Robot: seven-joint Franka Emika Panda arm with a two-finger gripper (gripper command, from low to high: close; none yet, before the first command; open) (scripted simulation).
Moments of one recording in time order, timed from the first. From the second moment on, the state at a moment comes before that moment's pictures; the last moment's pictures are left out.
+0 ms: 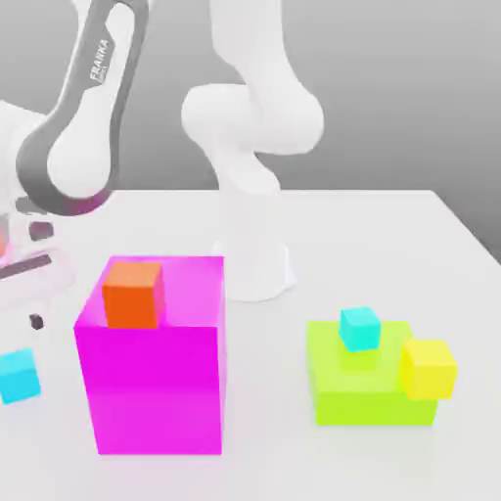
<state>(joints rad) -0.40 0.18 -0.36 -2.51 0.26 2.70 2.33</state>
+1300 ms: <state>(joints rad) -0.37 0.31 -0.12 -2.14 0.15 2.38 1.85</state>
